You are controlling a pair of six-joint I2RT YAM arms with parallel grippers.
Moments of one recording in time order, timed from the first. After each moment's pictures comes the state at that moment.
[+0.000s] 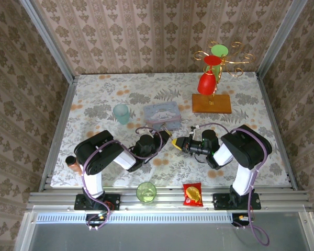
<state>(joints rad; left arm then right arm) -0.92 1.86 0.51 1.10 -0.11 -1.36 0.43 1.83 0.33 1.20 -0.65 1.24</state>
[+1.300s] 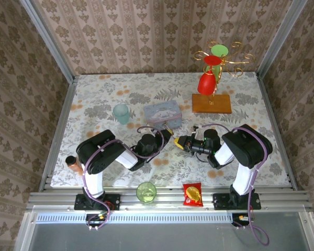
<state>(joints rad) -0.94 1.88 0.55 1.11 -0.13 -1.37 0.40 1.83 0.33 1.20 -0.66 1.31</state>
